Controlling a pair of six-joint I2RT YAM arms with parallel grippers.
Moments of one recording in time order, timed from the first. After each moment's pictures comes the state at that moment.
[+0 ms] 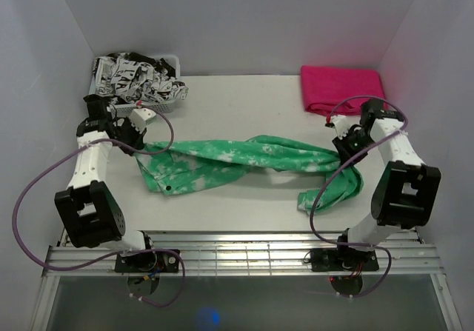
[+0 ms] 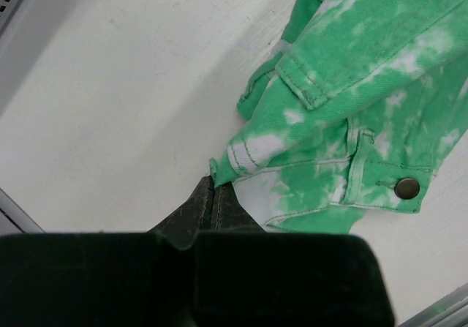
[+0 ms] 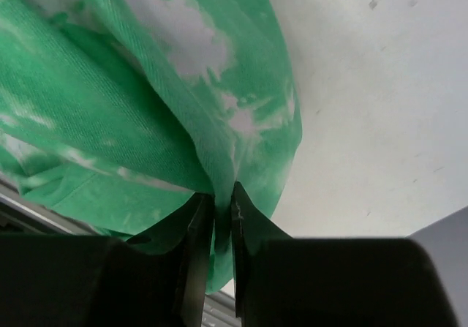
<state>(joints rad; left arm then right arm) 0.27 1.41 1.15 -0.78 0.53 0.97 -0.13 1.52 1.18 -1.06 -0.28 -0.87</state>
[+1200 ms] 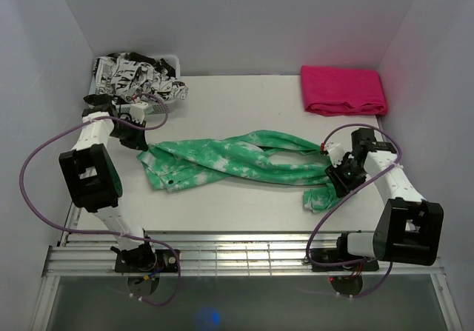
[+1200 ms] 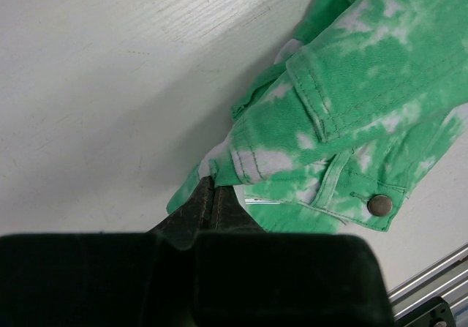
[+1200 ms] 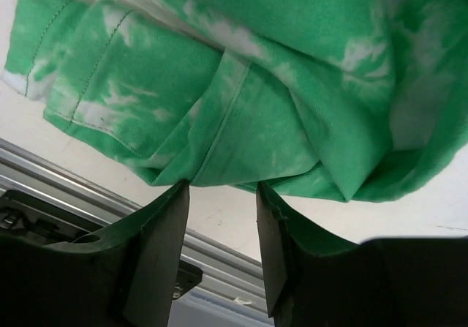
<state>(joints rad) 0.27 1.81 1.41 -0.89 0.52 0.70 -0.07 1.29 0.87 -0.98 -0.19 -0.75</state>
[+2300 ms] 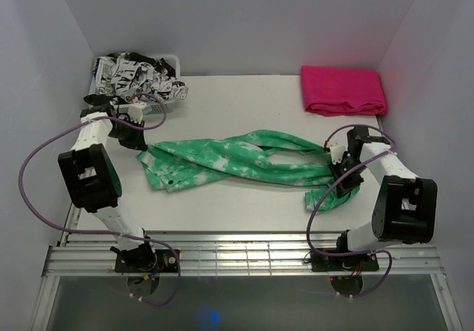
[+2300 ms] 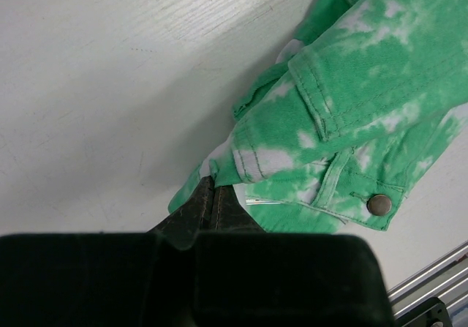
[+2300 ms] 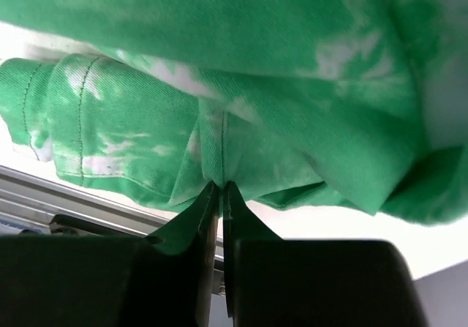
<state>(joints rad) 0.29 1.81 1.41 -0.89 0.53 0.70 -0.06 1.46 0.90 -0.96 -0.16 -0.49</state>
